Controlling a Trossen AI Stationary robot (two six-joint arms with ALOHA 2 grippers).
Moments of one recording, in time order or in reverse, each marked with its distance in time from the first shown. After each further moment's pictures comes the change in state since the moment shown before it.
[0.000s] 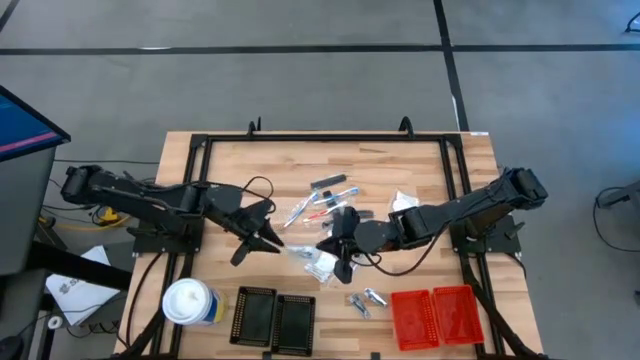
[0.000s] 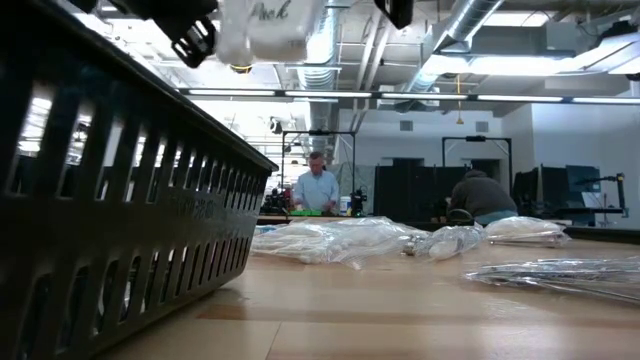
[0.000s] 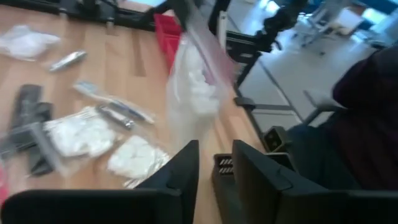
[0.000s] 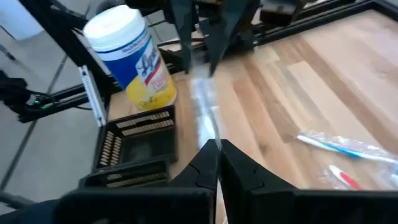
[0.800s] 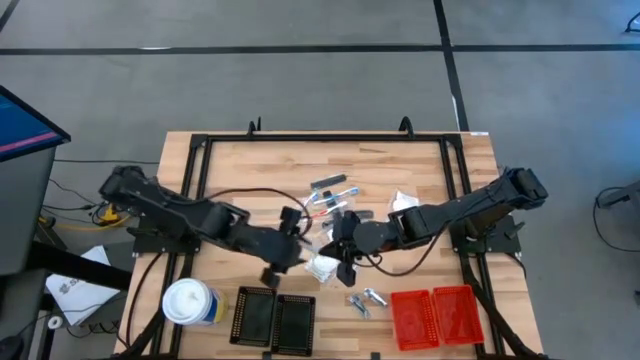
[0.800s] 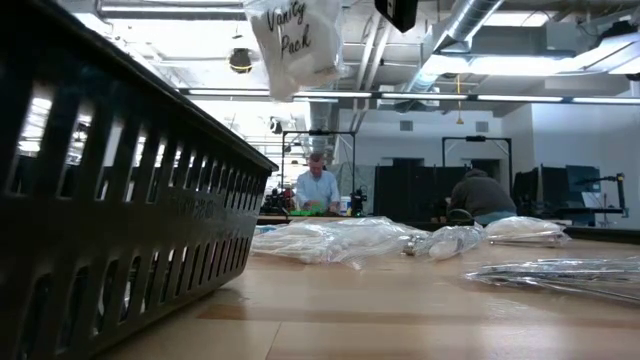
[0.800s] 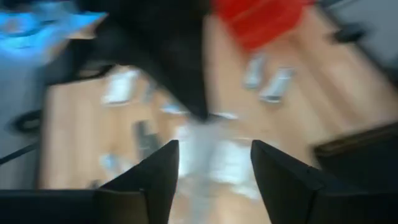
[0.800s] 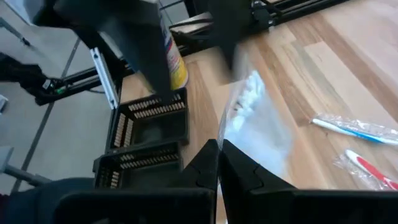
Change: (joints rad) left arm -0.248 0.513 0.755 -0.594 -0.628 0.416; right arm 0.005 0.000 0.004 -0.045 -0.070 0.014
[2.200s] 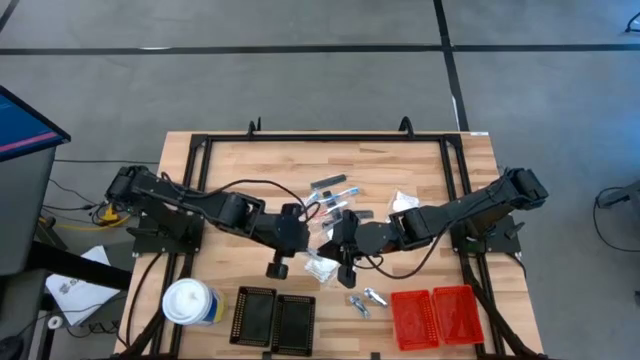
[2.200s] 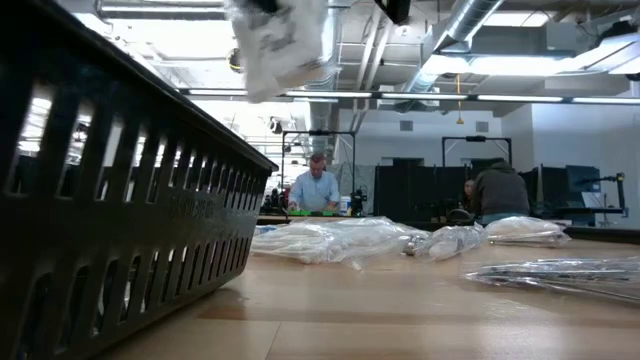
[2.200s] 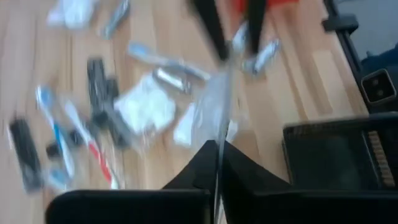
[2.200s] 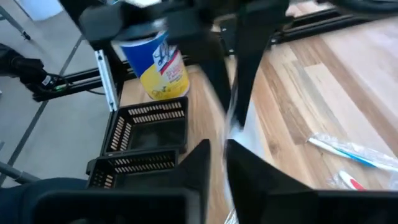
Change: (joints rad) left arm 0.103 0.025 -0.021 -0.120 0.260 -0.259; right arm 0.018 0.000 0.000 0.042 0.017 -0.096
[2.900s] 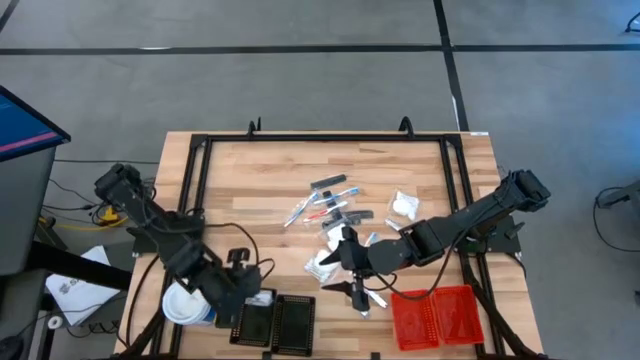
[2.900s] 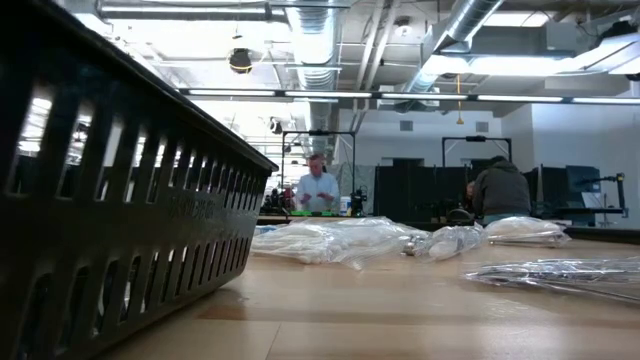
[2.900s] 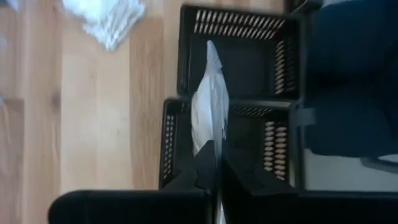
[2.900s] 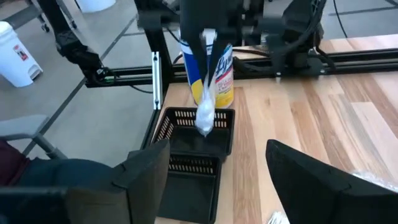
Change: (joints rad) left arm -0.446 -0.097 -0.159 -0.144 -0.081 -0.626; right arm 0.106 -0.004 0.046 0.031 -0.004 -0.114
